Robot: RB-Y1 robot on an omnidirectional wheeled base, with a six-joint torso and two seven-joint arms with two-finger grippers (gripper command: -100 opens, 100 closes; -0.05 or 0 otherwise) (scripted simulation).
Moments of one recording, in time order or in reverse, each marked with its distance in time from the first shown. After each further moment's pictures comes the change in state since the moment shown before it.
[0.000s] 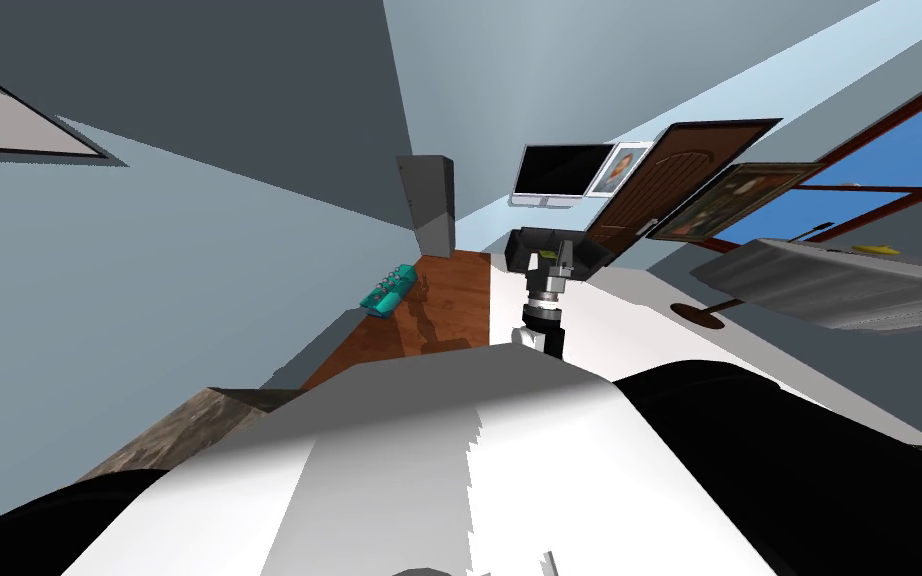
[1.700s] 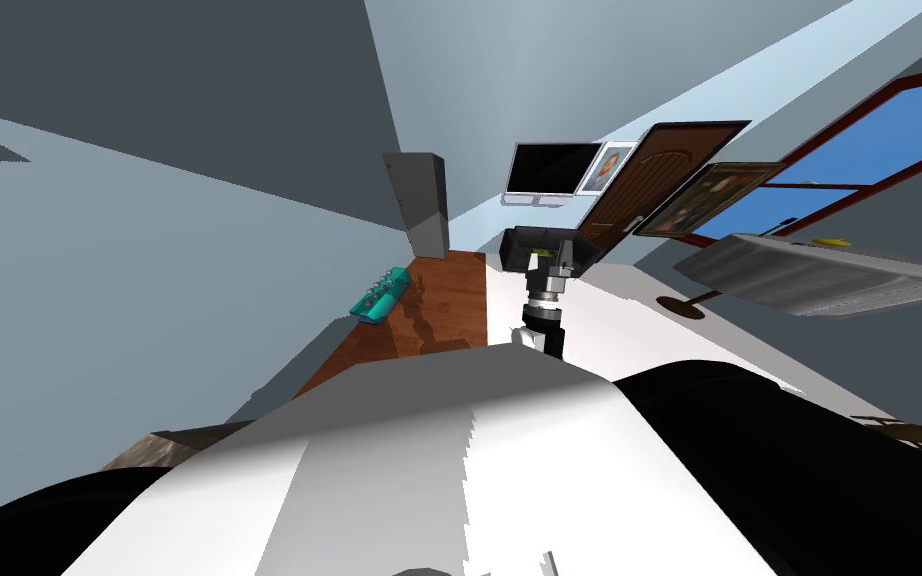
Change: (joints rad) left arm -0.103 -0.092 -0.096 0.374 -0.252 -0.283 0.205; right arm 0.000 0.000 0.000 0.000 0.000 0.000 0.000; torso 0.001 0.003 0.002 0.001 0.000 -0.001
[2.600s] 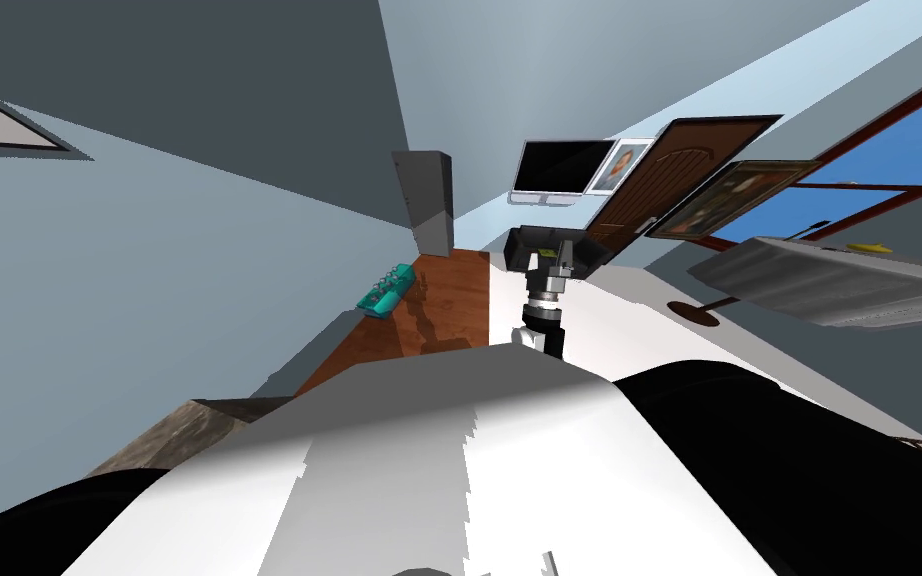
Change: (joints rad) left arm 0.074 0.064 0.065 -0.215 0.161 0.181 -0.133; right arm 0.000 0.000 0.000 0.000 0.000 0.000 0.000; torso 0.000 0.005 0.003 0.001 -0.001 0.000
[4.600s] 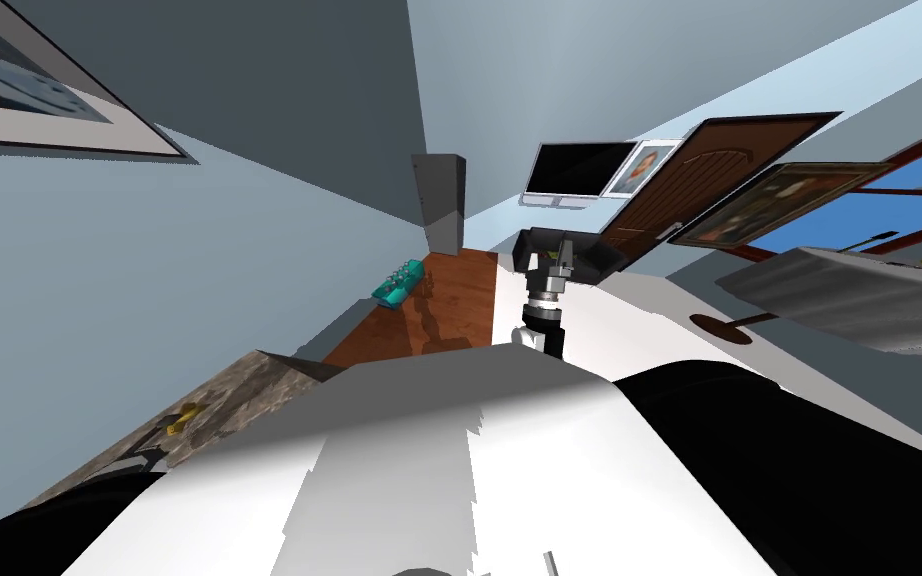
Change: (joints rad) left arm 0.112 0.146 0.126 -0.542 0.399 0.430 -0.337; right arm 0.000 0.000 0.000 0.000 0.000 0.000 0.000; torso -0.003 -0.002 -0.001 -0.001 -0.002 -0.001
